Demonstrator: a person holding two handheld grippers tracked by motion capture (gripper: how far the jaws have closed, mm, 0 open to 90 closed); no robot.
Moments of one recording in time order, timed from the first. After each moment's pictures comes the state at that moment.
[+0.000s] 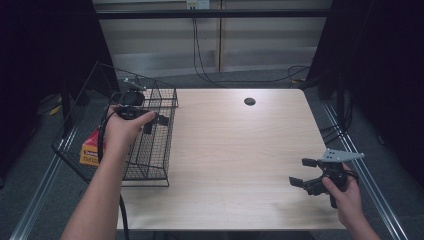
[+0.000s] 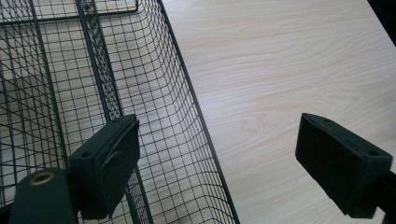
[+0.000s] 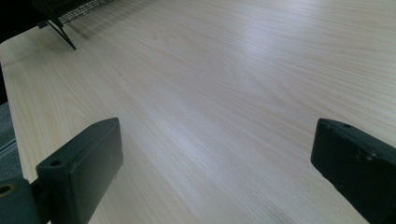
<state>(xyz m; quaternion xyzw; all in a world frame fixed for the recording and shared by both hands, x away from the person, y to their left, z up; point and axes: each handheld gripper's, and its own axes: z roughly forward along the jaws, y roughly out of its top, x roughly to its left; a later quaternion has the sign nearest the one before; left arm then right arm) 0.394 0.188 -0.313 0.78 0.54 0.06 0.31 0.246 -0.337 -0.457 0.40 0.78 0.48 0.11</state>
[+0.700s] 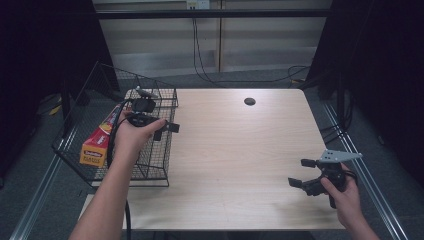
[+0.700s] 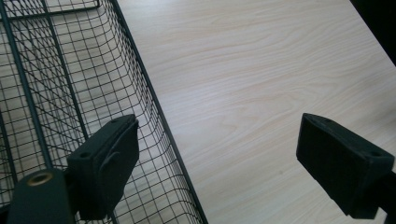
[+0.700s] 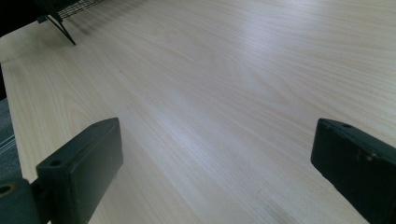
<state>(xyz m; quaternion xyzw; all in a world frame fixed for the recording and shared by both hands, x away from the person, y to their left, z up) 0.385 0.167 -0.328 0.80 0.50 0.04 0.33 0.247 -0.334 -0.459 0.40 0.78 0.47 0.11</state>
